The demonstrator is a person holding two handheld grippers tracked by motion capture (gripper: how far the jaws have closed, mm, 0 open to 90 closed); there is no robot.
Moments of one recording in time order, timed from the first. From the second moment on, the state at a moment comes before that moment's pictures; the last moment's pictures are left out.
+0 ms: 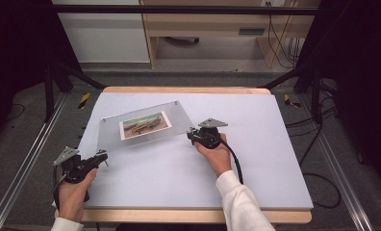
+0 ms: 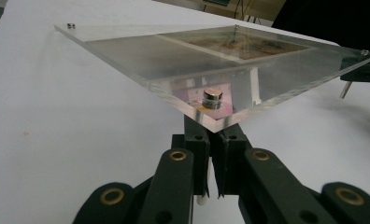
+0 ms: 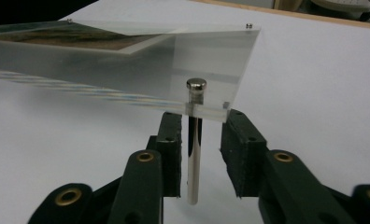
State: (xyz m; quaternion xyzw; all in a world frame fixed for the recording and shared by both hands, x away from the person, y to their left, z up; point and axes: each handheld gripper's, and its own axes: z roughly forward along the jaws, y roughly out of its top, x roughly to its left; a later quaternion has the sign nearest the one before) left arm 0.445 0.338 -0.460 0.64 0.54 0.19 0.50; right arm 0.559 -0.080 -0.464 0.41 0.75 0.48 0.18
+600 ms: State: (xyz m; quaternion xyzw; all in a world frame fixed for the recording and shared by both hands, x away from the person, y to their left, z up) left arm 0.449 0.334 -0.461 0.65 0.53 0.22 0.50; right arm 0.564 -0.075 -0.457 0.40 0.75 0.50 0.18
